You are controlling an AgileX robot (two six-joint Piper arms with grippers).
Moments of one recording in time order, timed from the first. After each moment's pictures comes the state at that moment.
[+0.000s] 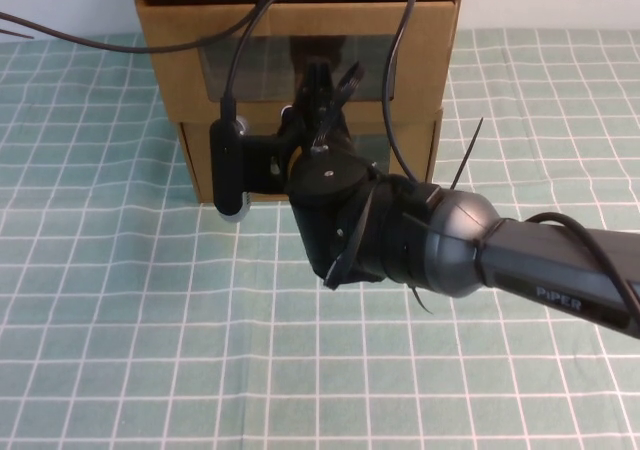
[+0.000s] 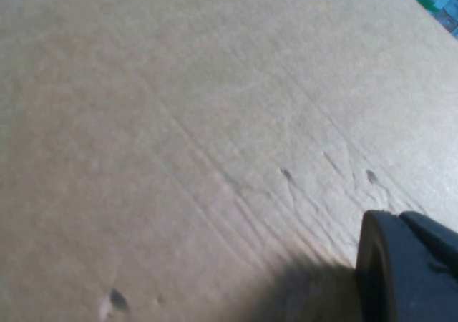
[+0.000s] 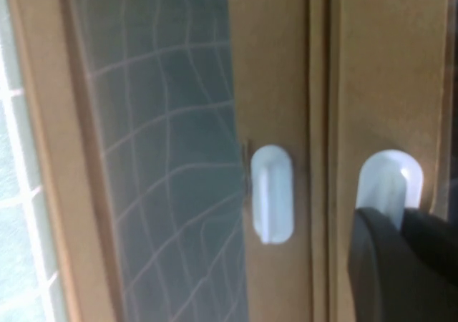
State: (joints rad) right arm 0.91 2.04 -1.59 -1.47 0.67 0.35; left arm -0.08 2.18 -2.37 -0.92 1.22 0.57
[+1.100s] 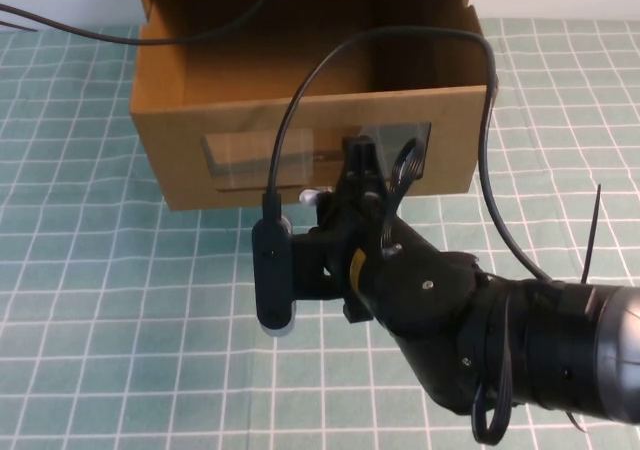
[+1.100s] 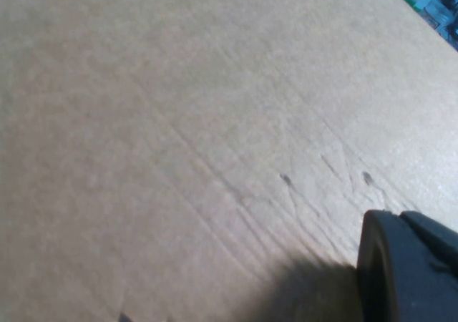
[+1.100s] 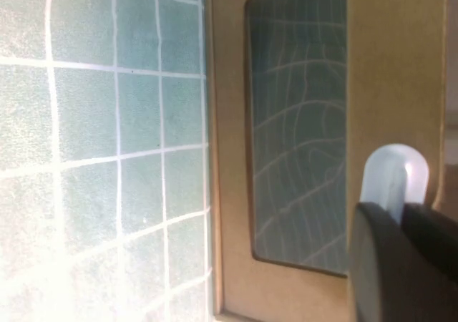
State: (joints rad) right arm 1.03 1.71 -1.09 -1.54 0.59 0.52; left arm -0.08 2.19 -2.37 -0.94 1.23 0.57
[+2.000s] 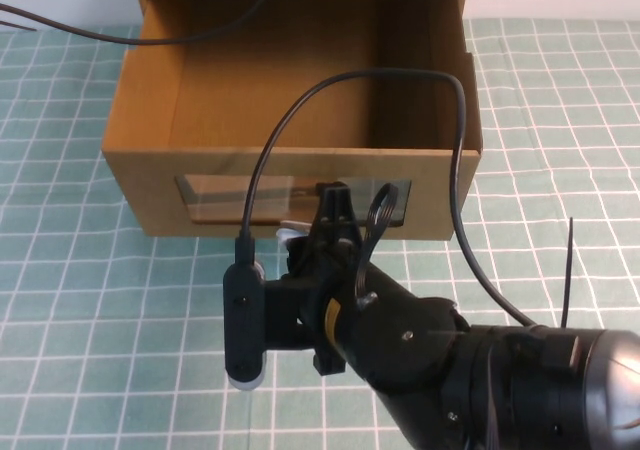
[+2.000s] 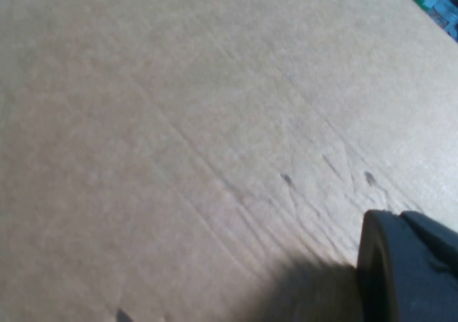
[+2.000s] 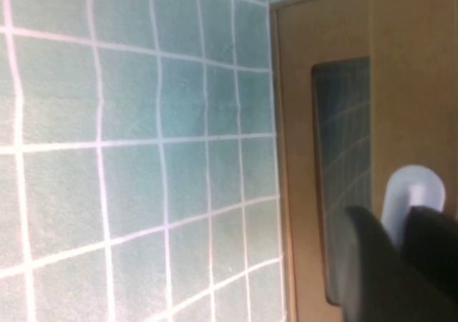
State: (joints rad) right arm 1.12 1.71 -1.08 -1.51 0.56 0.61; left arm -0.08 2.19 -2.37 -0.93 1.23 0.57
